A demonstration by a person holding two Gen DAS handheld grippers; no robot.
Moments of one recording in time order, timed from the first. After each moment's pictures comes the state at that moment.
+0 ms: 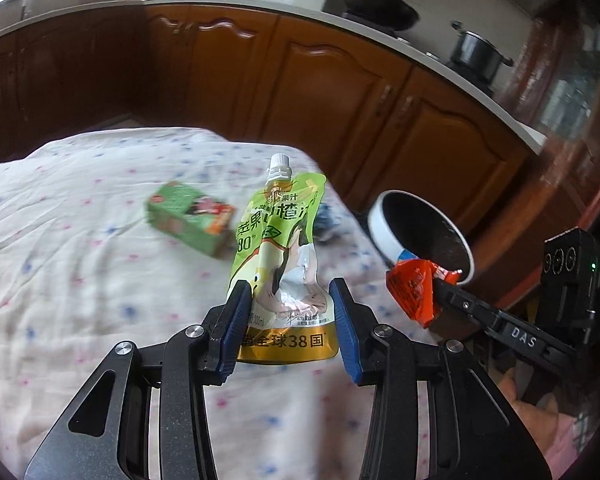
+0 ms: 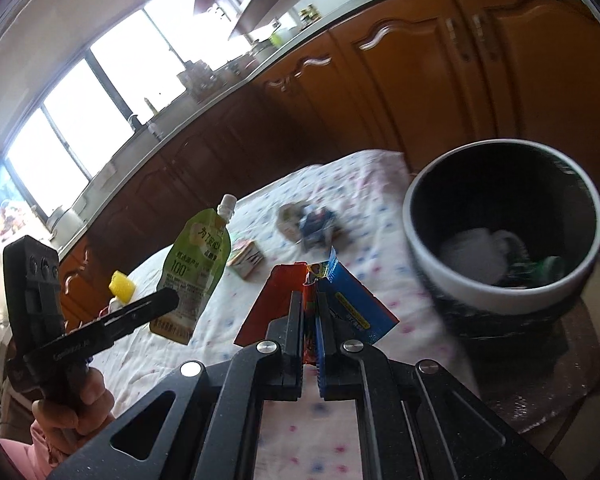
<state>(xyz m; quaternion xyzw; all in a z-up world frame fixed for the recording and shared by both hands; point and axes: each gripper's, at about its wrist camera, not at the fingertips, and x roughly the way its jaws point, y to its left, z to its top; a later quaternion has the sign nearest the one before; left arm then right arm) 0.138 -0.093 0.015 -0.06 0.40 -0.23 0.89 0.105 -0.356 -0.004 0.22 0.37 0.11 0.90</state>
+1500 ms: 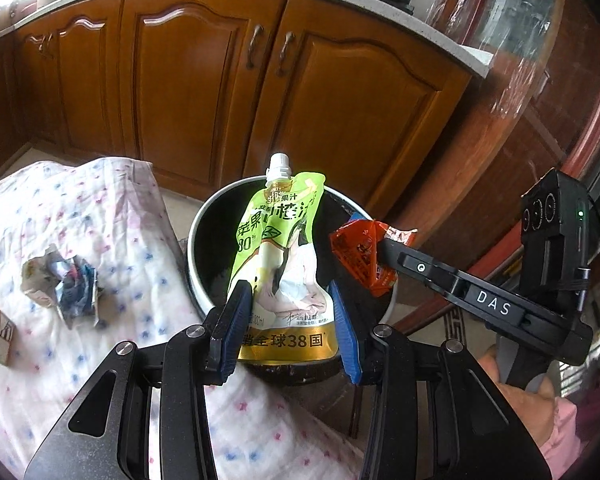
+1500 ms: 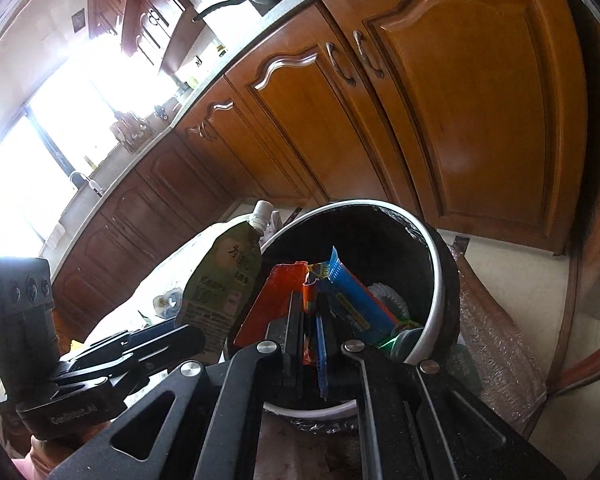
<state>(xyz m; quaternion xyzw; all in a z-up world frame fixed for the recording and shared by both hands) 0.189 -0.306 0.010 0.02 0.43 -0.36 0.83 0.134 -0.494 -0.009 0.26 0.37 0.01 0.89</state>
